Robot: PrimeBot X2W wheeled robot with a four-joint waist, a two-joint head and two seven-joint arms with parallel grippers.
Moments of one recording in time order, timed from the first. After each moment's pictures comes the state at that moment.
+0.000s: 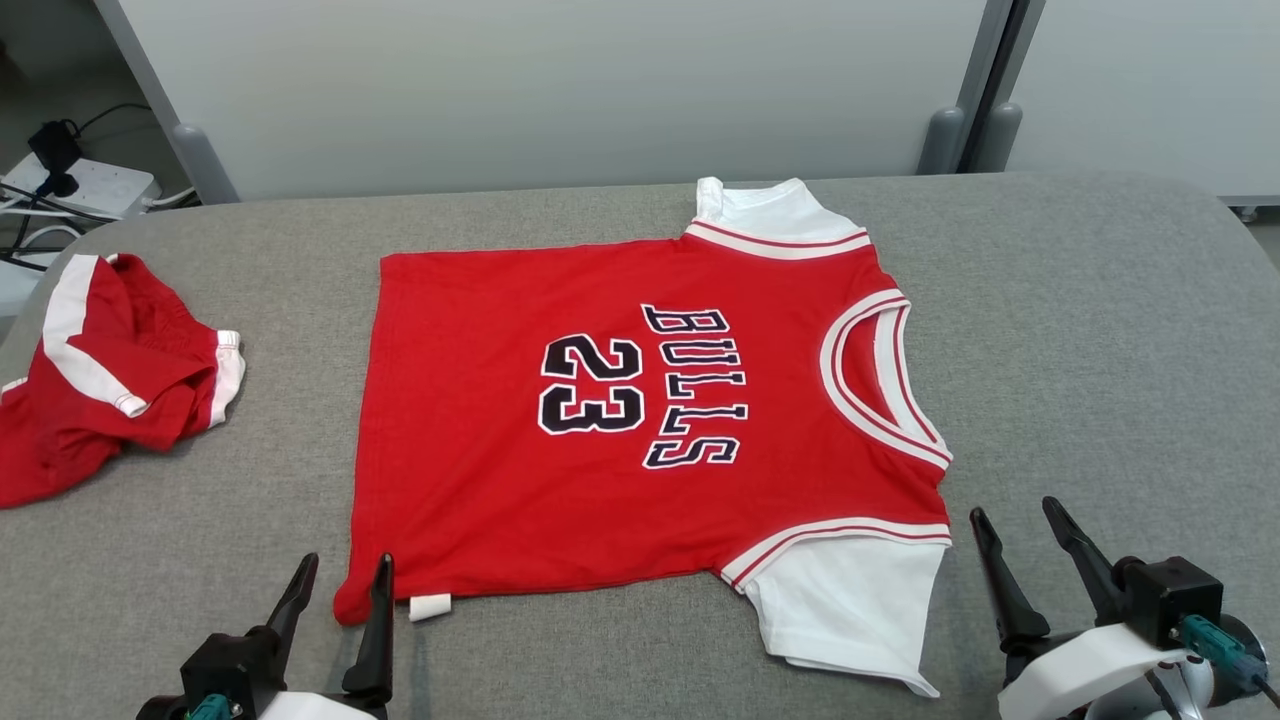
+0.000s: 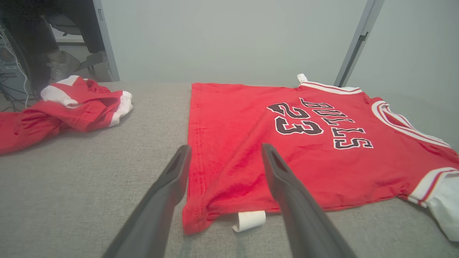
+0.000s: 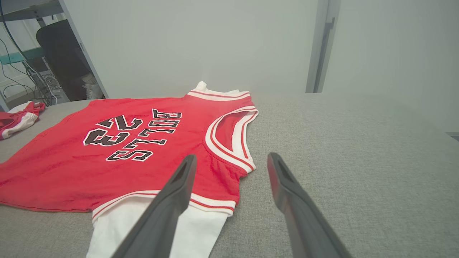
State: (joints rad) left arm 0.01 0.05 0.04 0.34 -0.16 -0.12 -0.26; right arm -0.10 -0.16 0.17 0.37 0.29 0.13 -0.25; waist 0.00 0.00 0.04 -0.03
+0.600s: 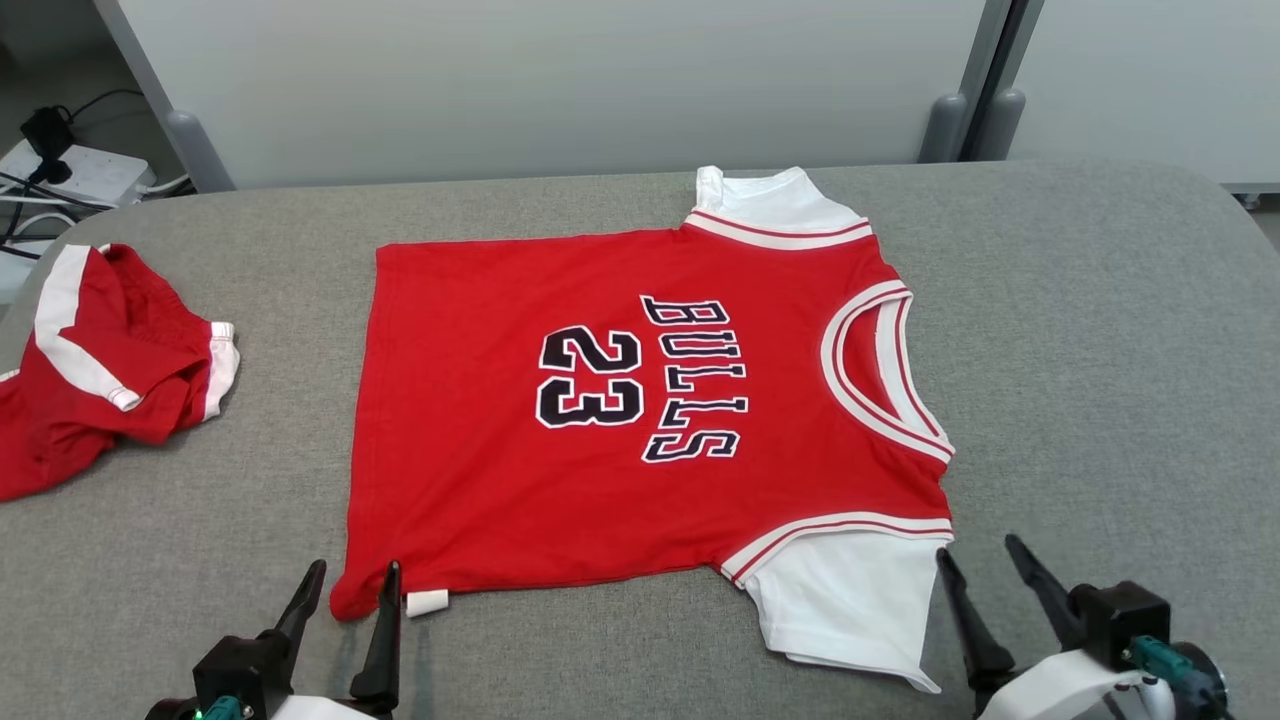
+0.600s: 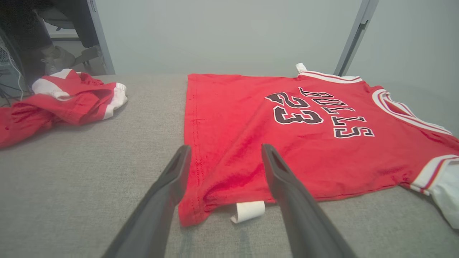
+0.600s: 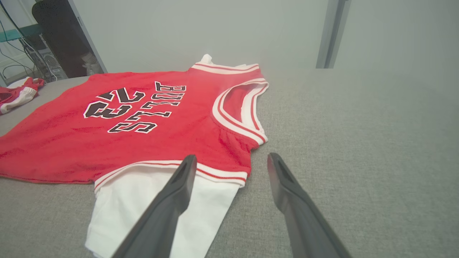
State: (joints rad) left arm 0.01 0.04 0.04 0.35 -0.13 -0.12 -0.26; right arm -0.10 -0.15 0.21 0.44 0.27 0.13 -0.25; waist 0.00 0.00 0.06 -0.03
